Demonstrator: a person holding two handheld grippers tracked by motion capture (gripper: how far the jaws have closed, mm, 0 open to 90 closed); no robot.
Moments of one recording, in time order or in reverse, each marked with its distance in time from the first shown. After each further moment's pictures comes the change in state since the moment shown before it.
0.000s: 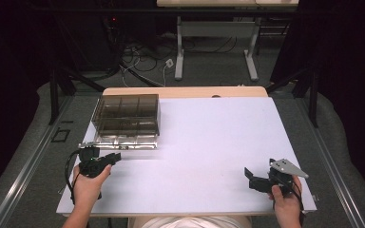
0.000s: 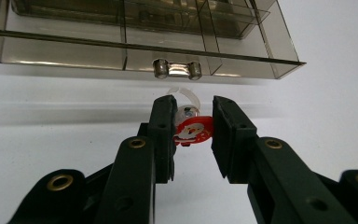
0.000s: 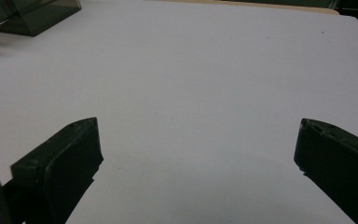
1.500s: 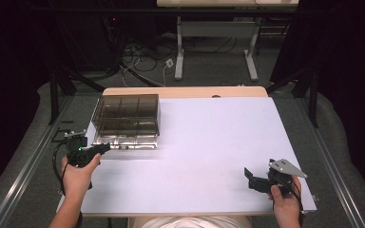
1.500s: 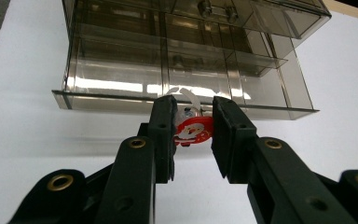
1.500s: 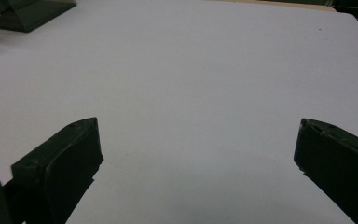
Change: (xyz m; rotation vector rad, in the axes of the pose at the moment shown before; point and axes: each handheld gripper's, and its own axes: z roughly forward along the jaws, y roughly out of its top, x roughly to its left) left arm 0.017 0.033 -0.014 -0.035 0.048 -0.040; right arm 0.001 -0.001 0.002 0.004 -0.017 -0.008
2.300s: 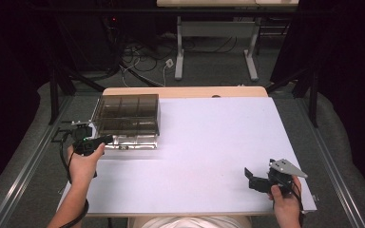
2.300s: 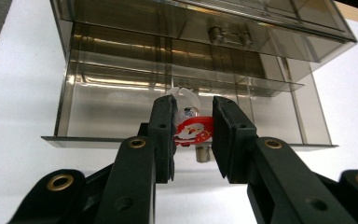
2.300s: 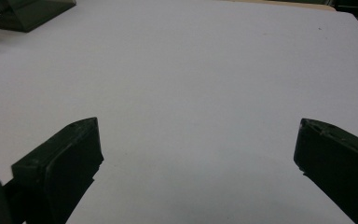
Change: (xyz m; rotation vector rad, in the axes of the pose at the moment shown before) left arm 0.001 0.024 0.024 0.020 0.031 -0.028; right arm 0.000 0.000 0.000 0.005 0.002 0.004
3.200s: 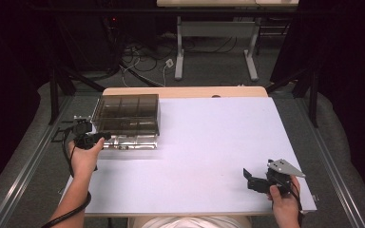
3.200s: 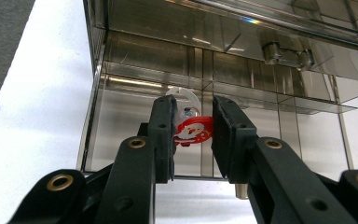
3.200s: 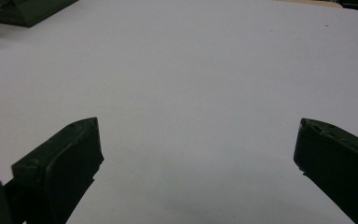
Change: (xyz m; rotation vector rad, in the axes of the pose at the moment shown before) left arm 0.017 0.014 0.023 0.037 0.068 -0.029; right arm 0.002 -0.001 0.003 0.012 0.007 -0.005
